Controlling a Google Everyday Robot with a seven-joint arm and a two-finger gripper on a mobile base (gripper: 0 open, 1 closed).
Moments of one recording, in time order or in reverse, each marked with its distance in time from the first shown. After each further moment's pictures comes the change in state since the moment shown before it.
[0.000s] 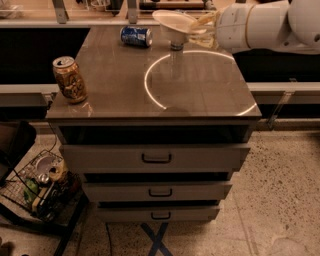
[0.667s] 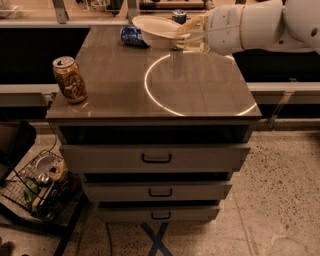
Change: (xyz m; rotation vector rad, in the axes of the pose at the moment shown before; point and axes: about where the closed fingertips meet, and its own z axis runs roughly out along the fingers) arm -0.048 0.015 0.005 -0.073 -0.167 -0.067
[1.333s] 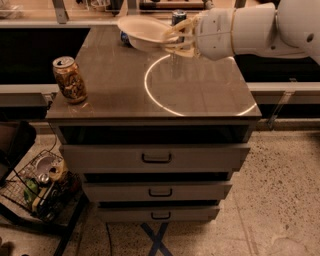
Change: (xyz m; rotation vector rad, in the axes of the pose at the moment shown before) arm -0.039 0.007 0.010 0.007 -0.055 -0.064
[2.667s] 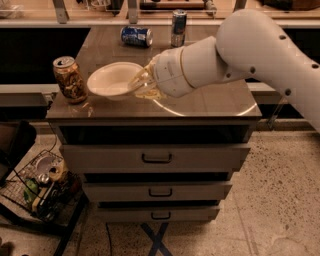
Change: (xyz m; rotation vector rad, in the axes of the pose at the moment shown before) arm -0.060 0.092 0.068 -0.257 -0.002 -0.190
